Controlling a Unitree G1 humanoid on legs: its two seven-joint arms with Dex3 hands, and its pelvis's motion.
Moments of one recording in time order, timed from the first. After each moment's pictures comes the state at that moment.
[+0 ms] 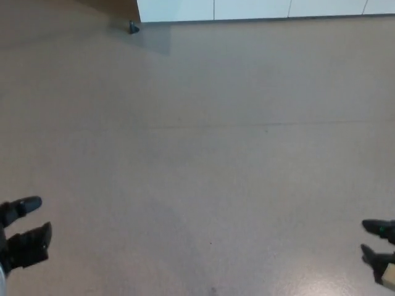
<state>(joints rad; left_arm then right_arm) -0.28 0.36 0.32 1.06 -0.09 -0.12 -0.11 -0.03 -0.35 -0.10 0.68 -0.12 -0.18 0.01</state>
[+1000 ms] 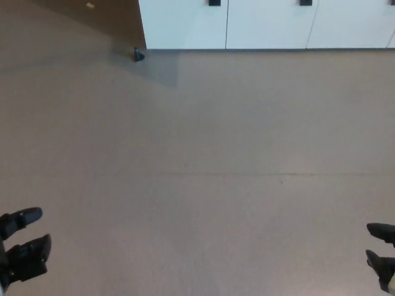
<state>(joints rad) -0.26 0.37 0.30 1.13 -0.10 -0.22 -0.15 0.02 -0.36 -0.08 0.68 -0.11 -0.25 0.01</state>
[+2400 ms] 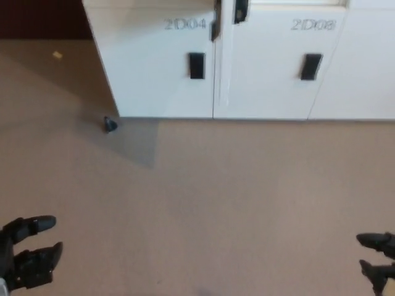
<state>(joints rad) -0.24 0.39 0.20 1.14 -0.06 -0.29 -0.11 0.02 -0.38 -0.01 0.69 -0.15 -0.26 0.00</state>
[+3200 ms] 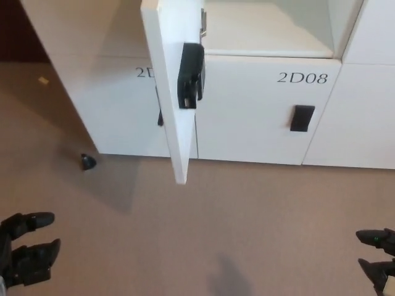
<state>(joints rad) -0.25 0.40 0.18 1.14 -0.05 -0.31 -0.11 0.01 -0.40 0.01 0.70 -0.16 -0.26 0.00</state>
